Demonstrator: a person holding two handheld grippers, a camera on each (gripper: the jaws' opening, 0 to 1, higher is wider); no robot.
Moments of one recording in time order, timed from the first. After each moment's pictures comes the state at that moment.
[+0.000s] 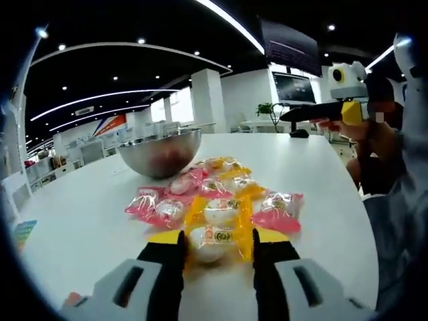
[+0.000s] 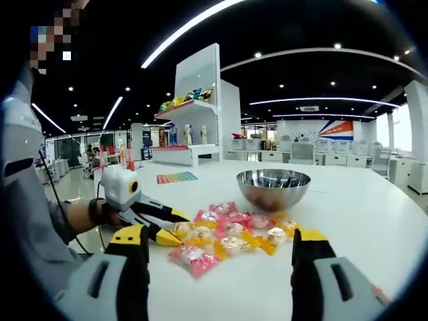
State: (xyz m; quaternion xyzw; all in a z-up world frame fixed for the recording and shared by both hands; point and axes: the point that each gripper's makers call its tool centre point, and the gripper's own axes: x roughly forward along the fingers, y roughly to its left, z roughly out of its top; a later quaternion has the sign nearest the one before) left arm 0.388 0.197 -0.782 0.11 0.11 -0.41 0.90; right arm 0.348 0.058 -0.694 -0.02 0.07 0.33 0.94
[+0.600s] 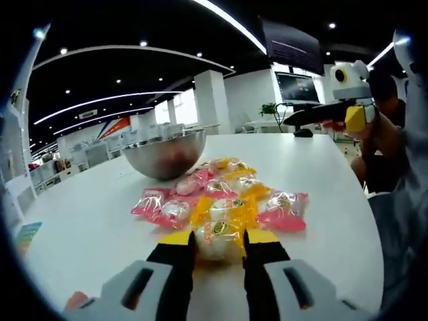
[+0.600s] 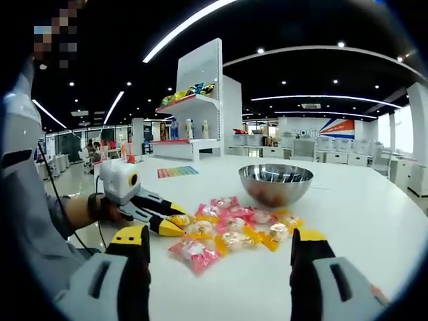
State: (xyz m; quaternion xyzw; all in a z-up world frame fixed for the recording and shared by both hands) left arm 0.391 0.202 -0.779 0.12 0.09 -0.40 0.90; right arm 0.348 0.062 -0.703 -0.03 0.08 0.33 0.94
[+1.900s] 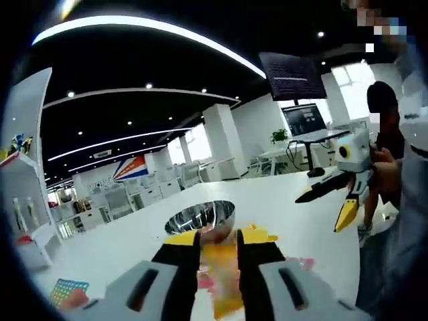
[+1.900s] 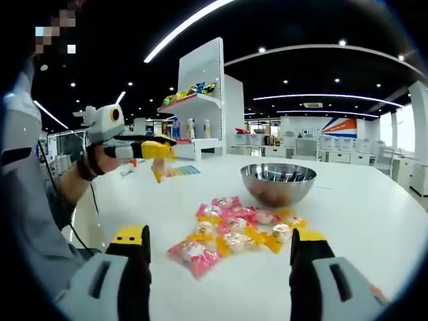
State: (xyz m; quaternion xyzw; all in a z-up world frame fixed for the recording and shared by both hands) left arm 0.400 0.226 -0.605 0.13 -0.04 -0.37 0.92; right arm 0.352 0.066 -0.706 -0.02 0.08 0.34 0.94
